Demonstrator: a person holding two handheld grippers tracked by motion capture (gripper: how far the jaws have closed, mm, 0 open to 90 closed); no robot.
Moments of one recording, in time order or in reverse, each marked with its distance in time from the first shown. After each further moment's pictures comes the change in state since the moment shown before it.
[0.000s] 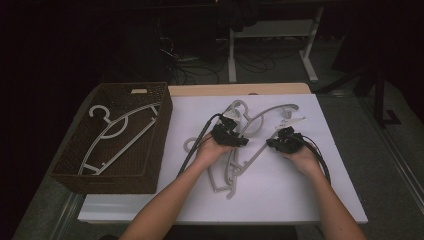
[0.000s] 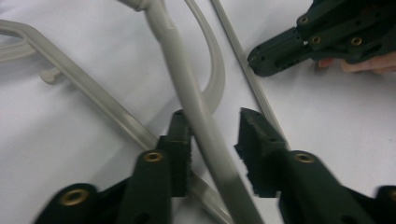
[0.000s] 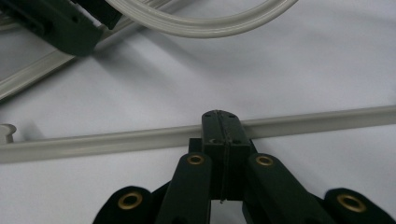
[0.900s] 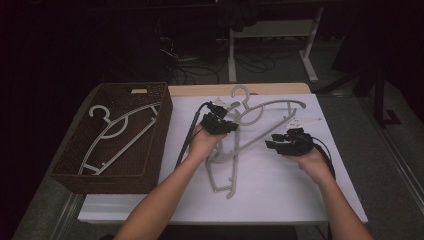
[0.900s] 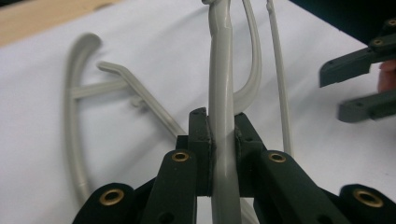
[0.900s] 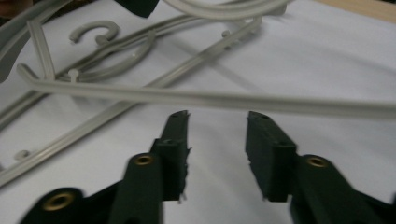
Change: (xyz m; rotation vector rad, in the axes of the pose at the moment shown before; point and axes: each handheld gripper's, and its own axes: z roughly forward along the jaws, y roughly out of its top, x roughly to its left) left arm -0.001 0.023 -0.055 -0.074 0.147 -0.048; right arm 0.016 0.003 -0.047 -0.156 0.073 0.021
